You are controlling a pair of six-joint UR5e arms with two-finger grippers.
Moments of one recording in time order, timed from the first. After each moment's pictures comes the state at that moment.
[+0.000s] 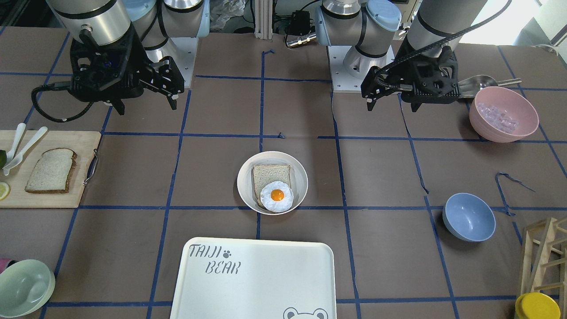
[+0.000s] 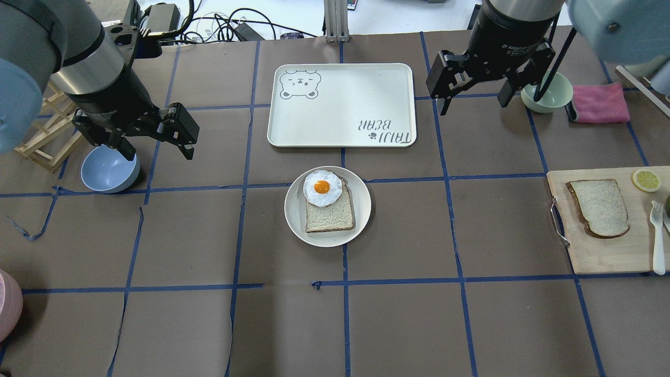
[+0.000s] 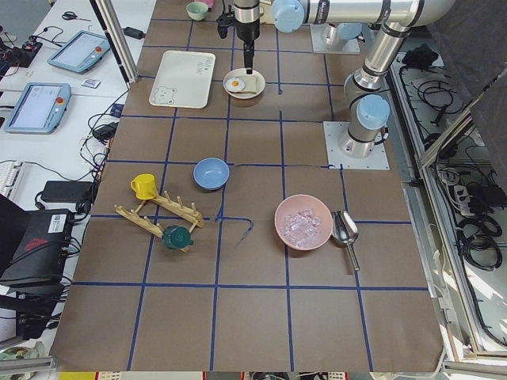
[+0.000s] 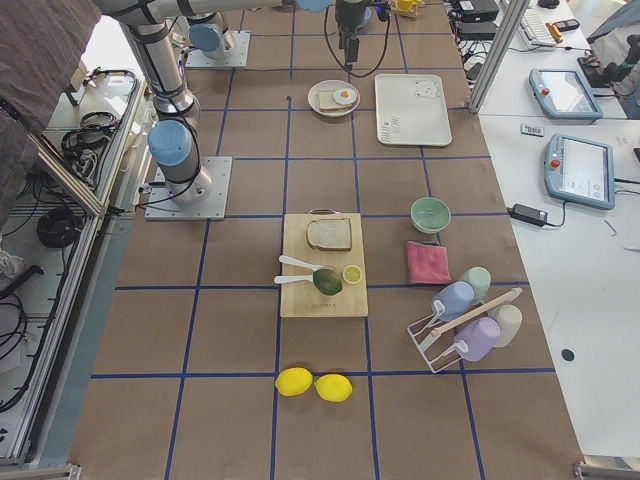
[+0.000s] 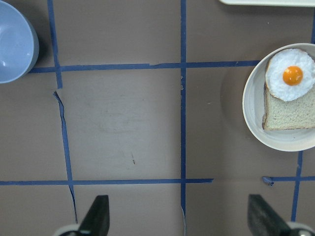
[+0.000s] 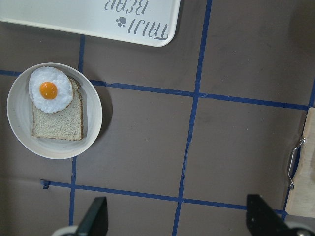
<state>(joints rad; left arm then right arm) -1.52 -1.51 -1.64 -1.61 1.60 0.06 1.64 -1.52 1.45 -1.49 -1.54 -0.06</state>
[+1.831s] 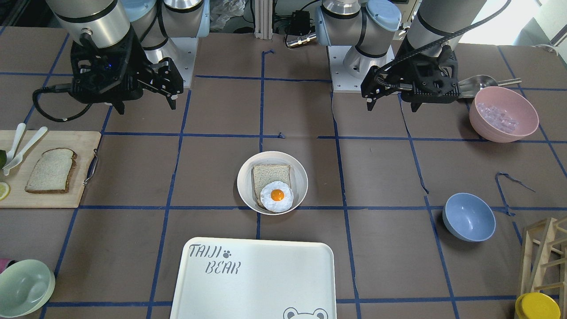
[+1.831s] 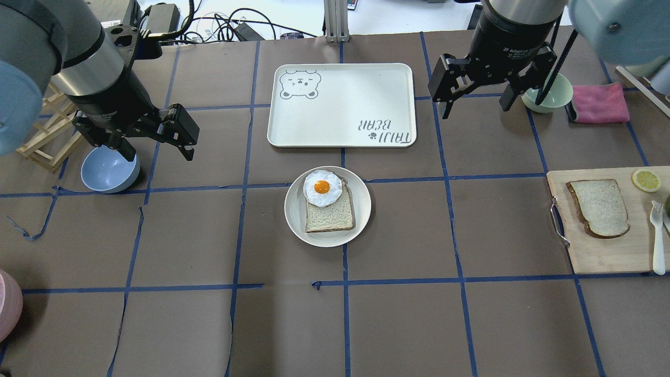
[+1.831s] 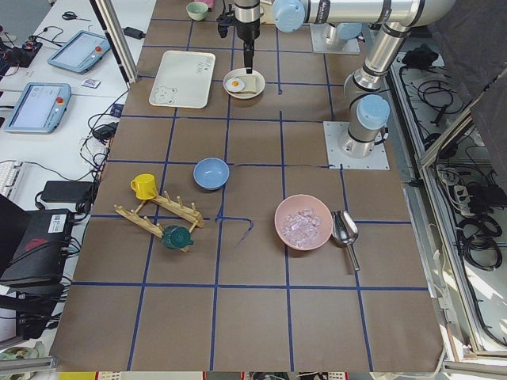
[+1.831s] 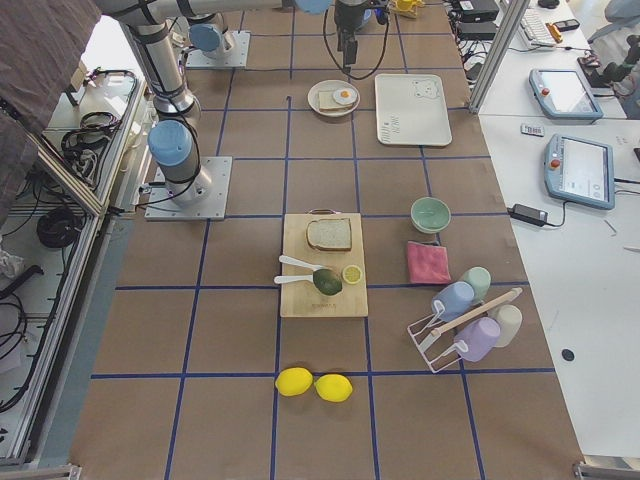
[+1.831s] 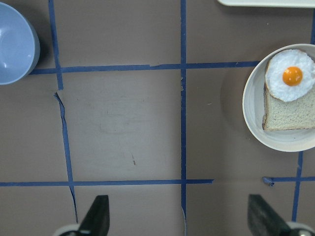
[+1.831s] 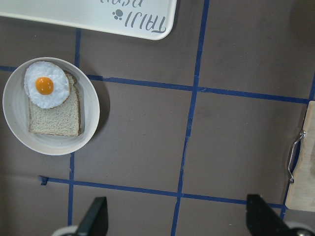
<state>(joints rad) -1.52 -1.51 -1.65 -1.61 1.59 0.07 1.63 -1.52 1.46 -1.47 -1.54 -0.06</state>
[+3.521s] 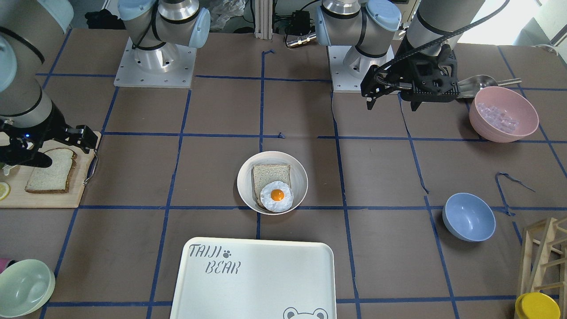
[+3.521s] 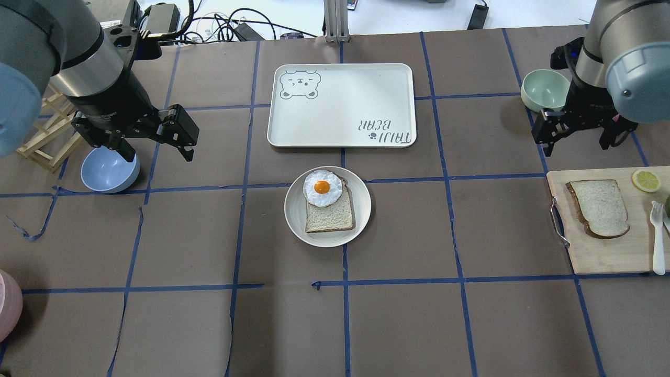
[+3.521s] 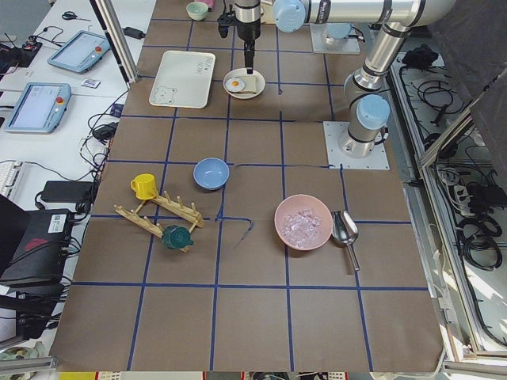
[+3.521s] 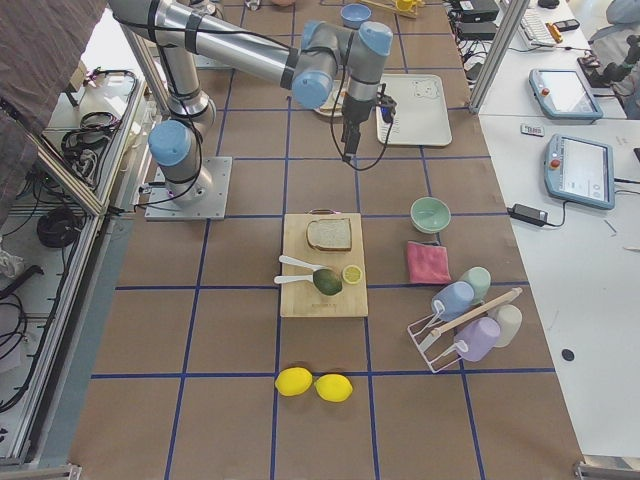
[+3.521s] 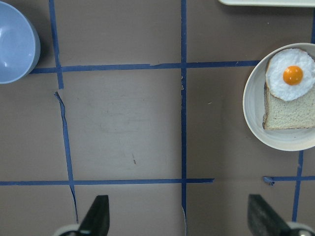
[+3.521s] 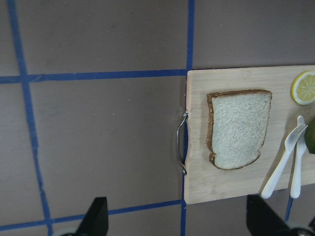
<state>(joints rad) -1.52 -1.50 -1.65 -1.61 1.59 0.07 1.30 -1.44 1.78 -1.81 -1.82 -0.22</state>
